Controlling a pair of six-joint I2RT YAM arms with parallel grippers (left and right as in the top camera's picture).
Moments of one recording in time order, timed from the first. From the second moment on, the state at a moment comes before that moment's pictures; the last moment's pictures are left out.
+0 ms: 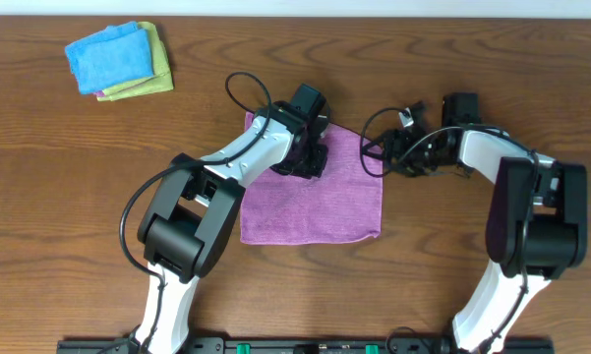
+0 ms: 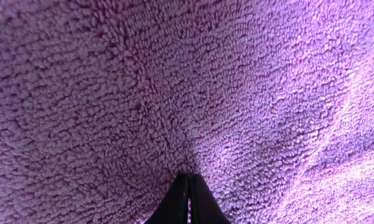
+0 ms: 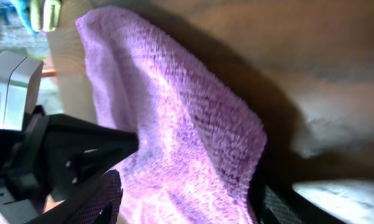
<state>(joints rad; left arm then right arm) -0.55 2.17 1.53 -0.71 0.28 -0.25 -0.06 2.05 1.16 -0.46 -0.90 0.23</state>
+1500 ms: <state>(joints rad) -0.55 2.17 1.53 -0.75 0.26 -0.25 0.06 2.07 1.16 0.31 -0.75 0.54</state>
